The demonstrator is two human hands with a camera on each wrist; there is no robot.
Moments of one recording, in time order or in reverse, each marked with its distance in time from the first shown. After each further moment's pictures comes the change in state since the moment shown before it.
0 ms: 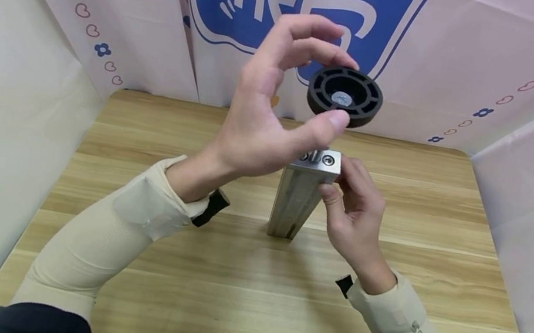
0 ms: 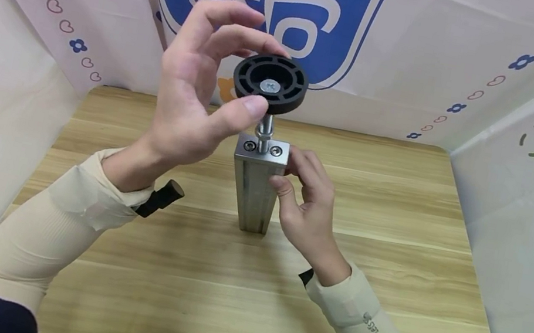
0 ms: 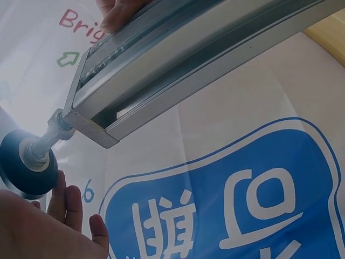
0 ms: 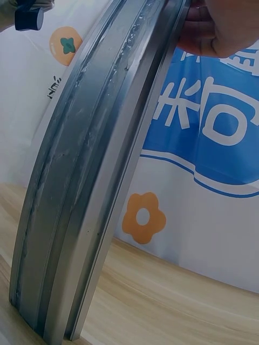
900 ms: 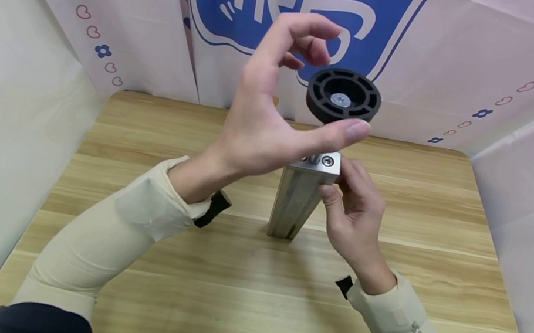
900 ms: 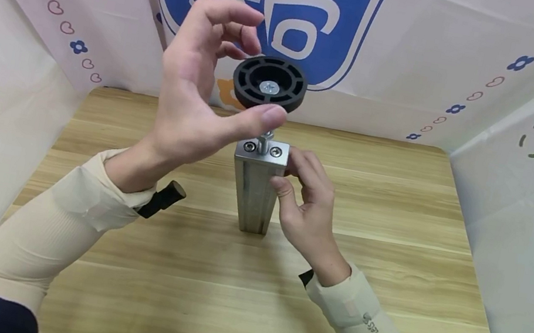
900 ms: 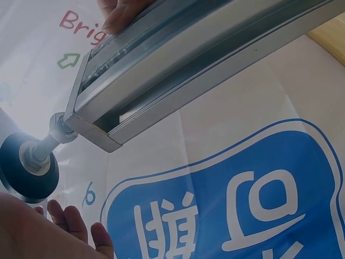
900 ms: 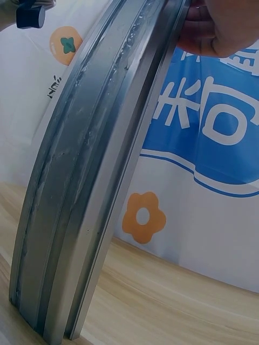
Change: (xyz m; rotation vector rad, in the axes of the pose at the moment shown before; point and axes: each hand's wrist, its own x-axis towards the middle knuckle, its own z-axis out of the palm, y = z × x) left_hand -0.001 0.003 0.001 0.135 0.053 -0.023; right_hand 0.000 0.001 -0.001 0.015 0.002 -0.011
